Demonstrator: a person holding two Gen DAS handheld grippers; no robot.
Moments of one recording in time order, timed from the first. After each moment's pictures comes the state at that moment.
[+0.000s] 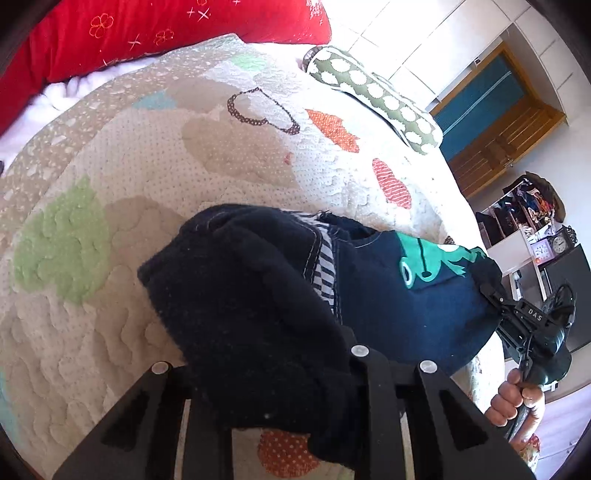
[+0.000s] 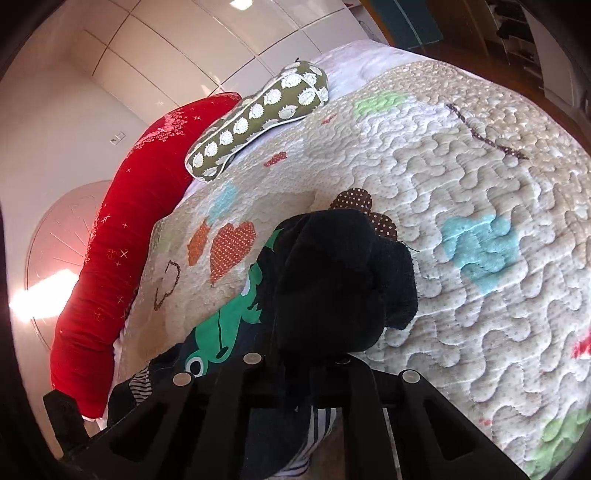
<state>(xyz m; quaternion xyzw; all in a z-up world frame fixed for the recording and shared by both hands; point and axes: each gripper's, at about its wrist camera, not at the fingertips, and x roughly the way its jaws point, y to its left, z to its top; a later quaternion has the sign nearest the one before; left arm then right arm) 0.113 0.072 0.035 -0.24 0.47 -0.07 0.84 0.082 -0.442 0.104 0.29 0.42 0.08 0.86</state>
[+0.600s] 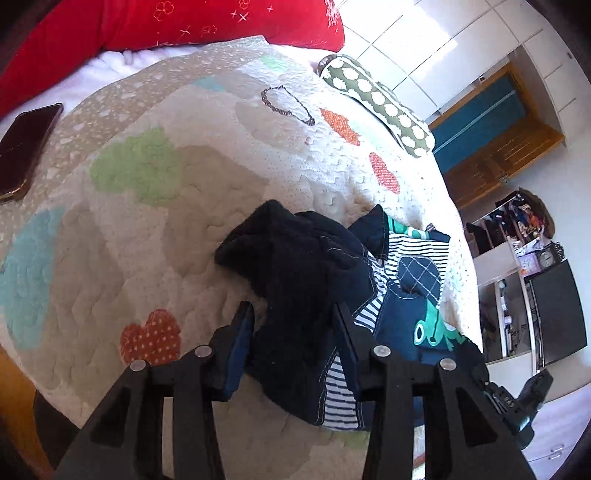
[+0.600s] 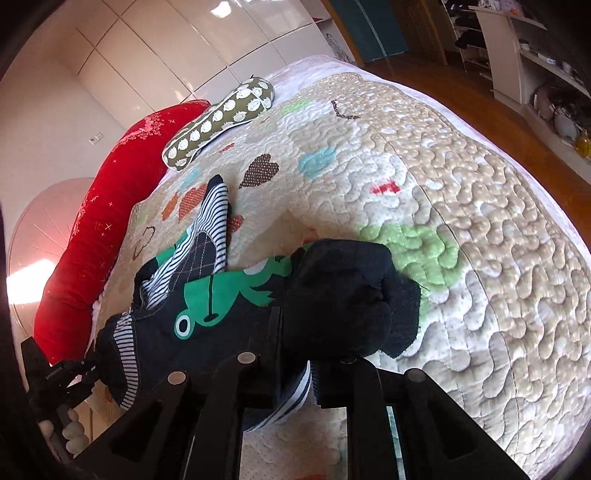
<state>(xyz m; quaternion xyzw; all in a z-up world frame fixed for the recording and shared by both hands) 0.021 0.099 0.045 -0.28 0.46 -0.06 0.84 -0.076 -0.463 0.086 0.27 0.42 0.02 0.86</state>
